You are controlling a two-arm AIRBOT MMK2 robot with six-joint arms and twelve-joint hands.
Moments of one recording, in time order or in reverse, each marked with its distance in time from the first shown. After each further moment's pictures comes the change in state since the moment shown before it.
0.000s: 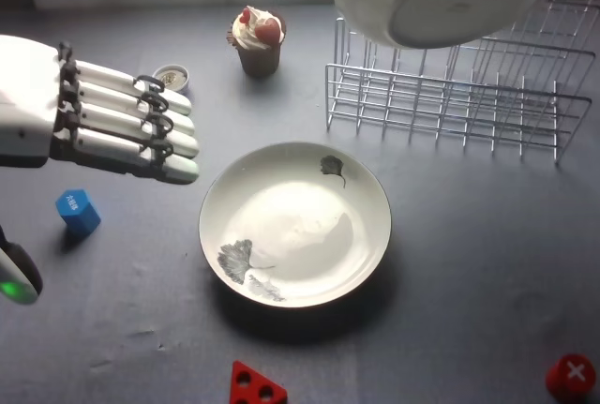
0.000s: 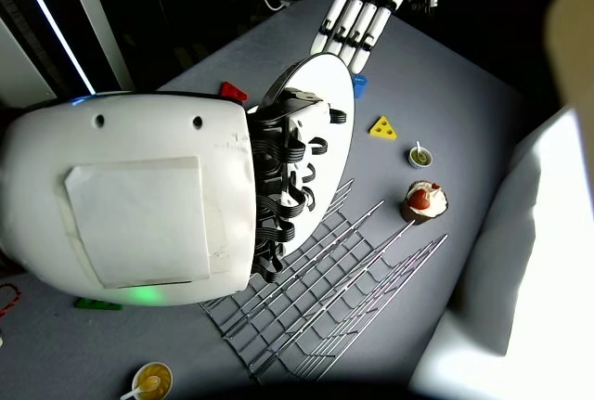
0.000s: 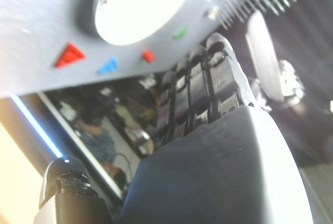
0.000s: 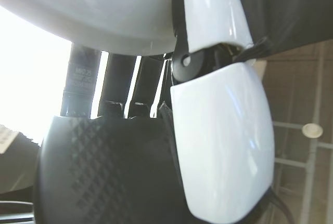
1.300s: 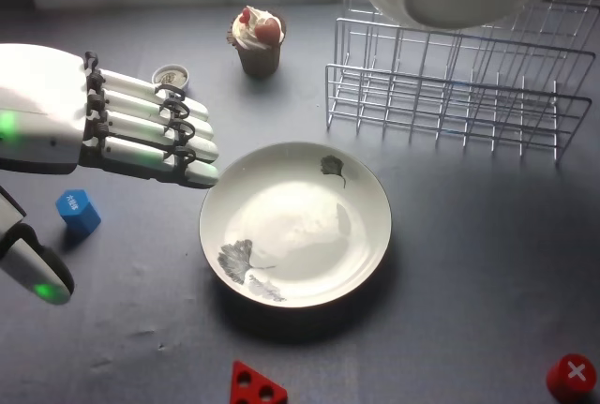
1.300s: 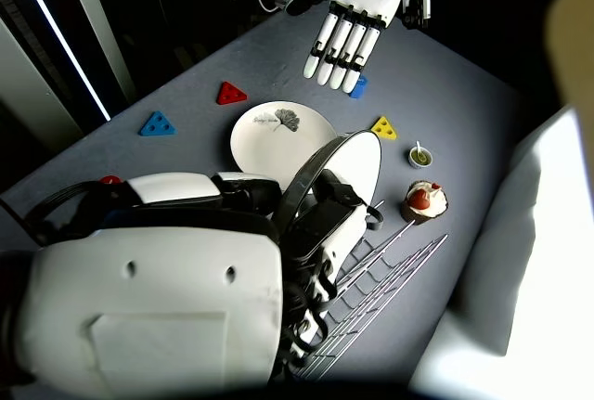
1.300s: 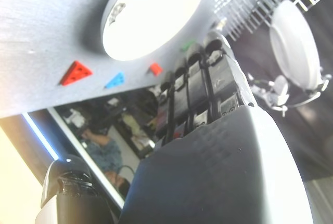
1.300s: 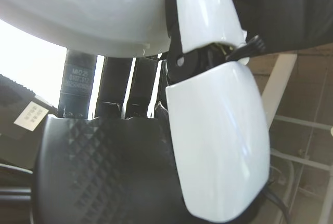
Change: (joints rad) left arm 0.008 -0.020 -0.041 0.003 0.079 0.037; right arm -0.037 -0.078 0.125 0.161 -0.046 -0.072
